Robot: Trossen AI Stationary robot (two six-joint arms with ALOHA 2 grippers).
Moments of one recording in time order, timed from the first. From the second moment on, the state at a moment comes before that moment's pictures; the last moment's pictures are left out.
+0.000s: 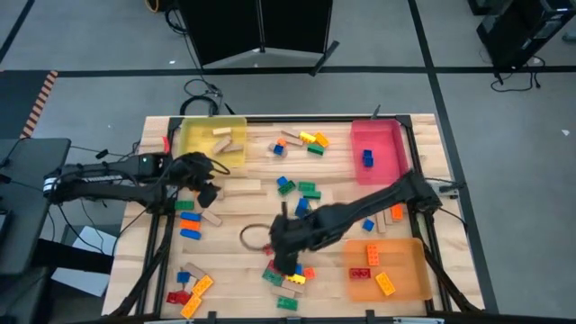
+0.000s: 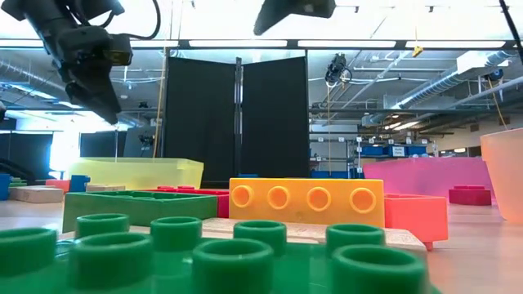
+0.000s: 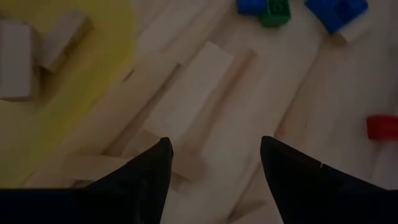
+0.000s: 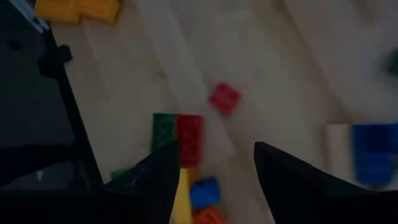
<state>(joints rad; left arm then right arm) 0.14 0.72 0.63 -0.86 -0.10 -0.45 0.37 2.14 2.09 -1.07 0.14 0.81</state>
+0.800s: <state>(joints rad) -0.01 0.72 0.63 -0.87 -0.10 -0.42 0.37 2.48 2.21 -1.10 -0.05 0.94</state>
